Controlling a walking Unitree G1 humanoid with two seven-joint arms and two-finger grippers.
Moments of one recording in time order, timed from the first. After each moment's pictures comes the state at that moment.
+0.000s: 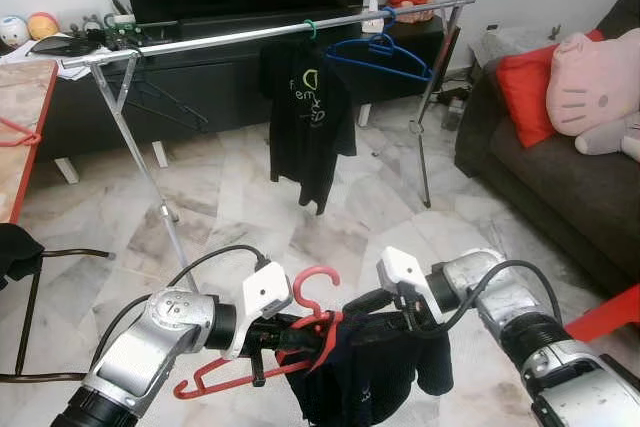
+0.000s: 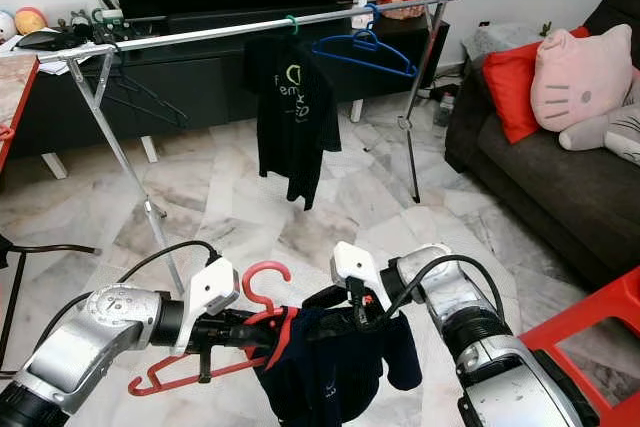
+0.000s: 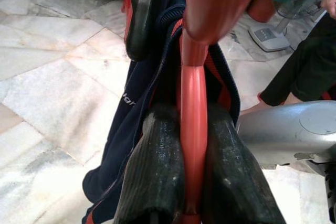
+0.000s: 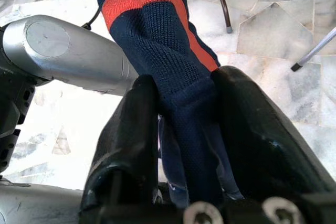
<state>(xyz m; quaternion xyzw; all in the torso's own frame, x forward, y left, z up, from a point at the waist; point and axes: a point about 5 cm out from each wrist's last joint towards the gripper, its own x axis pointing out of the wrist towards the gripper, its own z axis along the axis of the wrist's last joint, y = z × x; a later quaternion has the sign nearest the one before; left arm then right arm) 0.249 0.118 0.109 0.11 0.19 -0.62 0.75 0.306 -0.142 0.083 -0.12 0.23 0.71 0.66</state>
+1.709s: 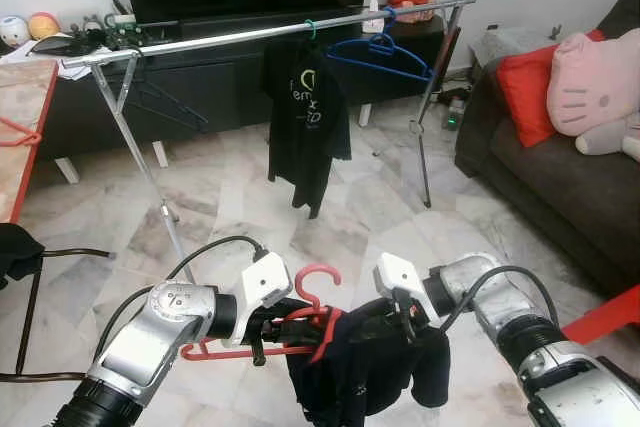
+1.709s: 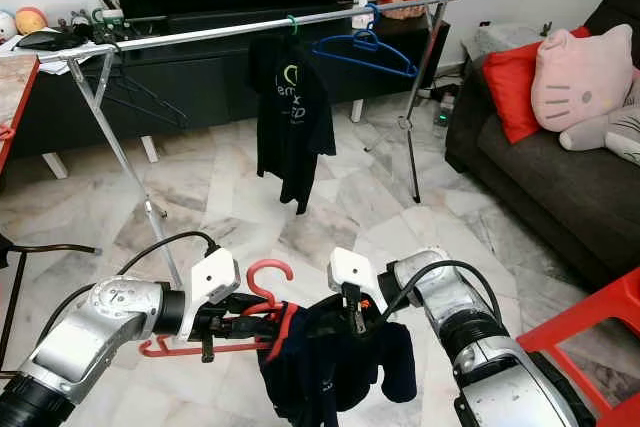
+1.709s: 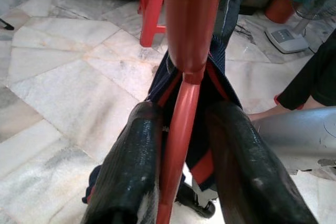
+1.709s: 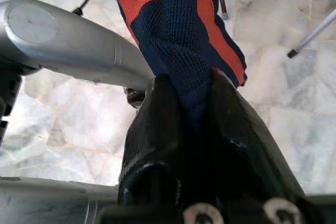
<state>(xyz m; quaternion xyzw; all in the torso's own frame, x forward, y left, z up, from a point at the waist) 0.259 0.123 0.110 0.12 0.18 -0.61 0.76 0.305 -0.142 0.074 -0.14 0.24 0.69 0.66</state>
